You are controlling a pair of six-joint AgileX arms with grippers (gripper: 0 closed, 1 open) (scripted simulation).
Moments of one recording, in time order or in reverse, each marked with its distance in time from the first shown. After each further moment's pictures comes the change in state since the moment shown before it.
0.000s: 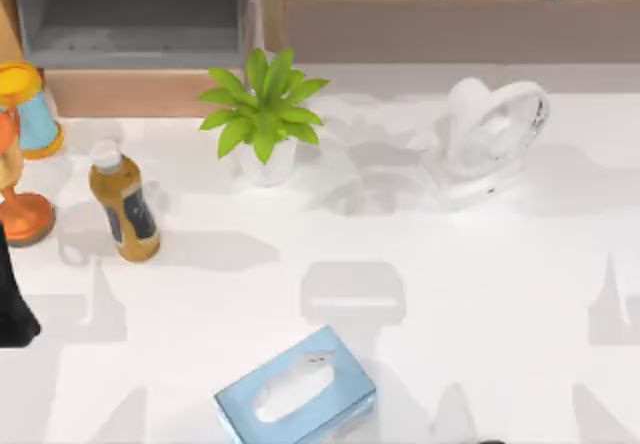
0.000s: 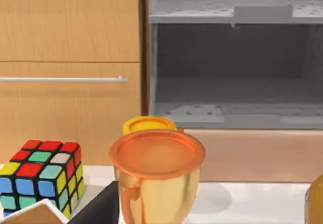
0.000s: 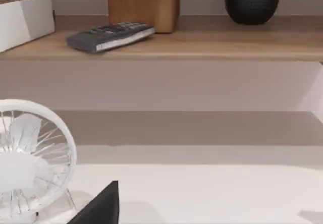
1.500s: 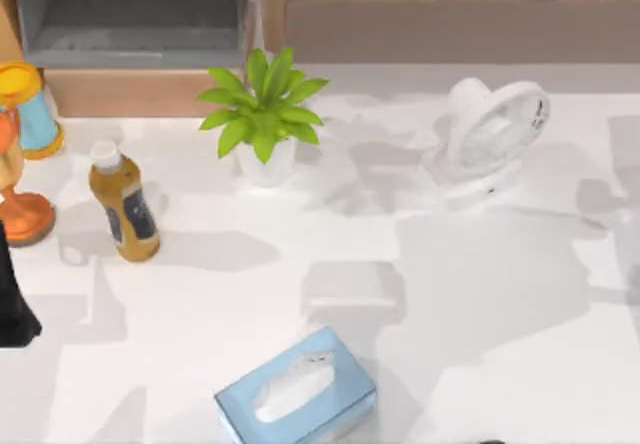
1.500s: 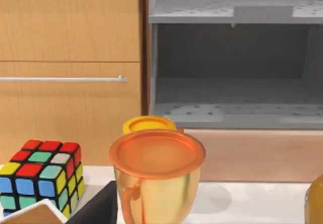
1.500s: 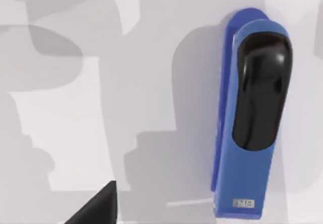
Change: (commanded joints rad) left arm 0.000 0.000 0.000 0.000 0.000 0.000; right arm -0.085 1.754 1.220 -0.897 -0.001 0.121
